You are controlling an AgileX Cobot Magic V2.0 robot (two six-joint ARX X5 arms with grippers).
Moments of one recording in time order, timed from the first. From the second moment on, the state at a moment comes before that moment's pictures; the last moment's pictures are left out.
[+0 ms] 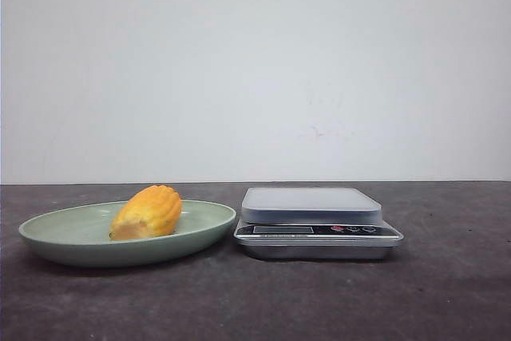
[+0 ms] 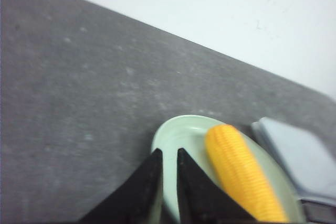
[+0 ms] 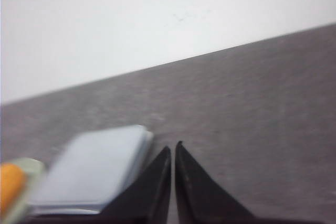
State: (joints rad) left arm -0.09 0.01 0.08 -0.18 0.16 -0.43; right arm 0.06 0.00 0.06 -0.06 -0.21 0.41
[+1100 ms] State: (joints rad) left arm -0.09 0.69 1.23 -0.79 0.33 -0.27; right arm 0.06 0.42 1.12 -0.62 -0.22 0.13
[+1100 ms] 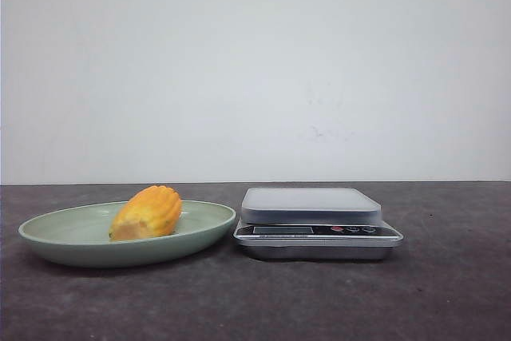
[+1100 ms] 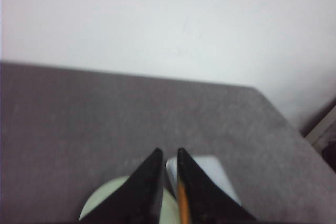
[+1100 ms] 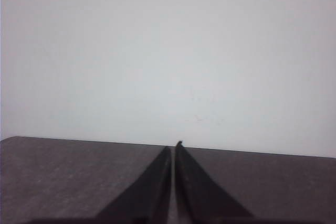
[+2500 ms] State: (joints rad) left arm -0.30 1.30 1.24 -0.84 0.34 -0.33; right arm 0.06 0.42 1.12 -0.83 -0.18 0.10
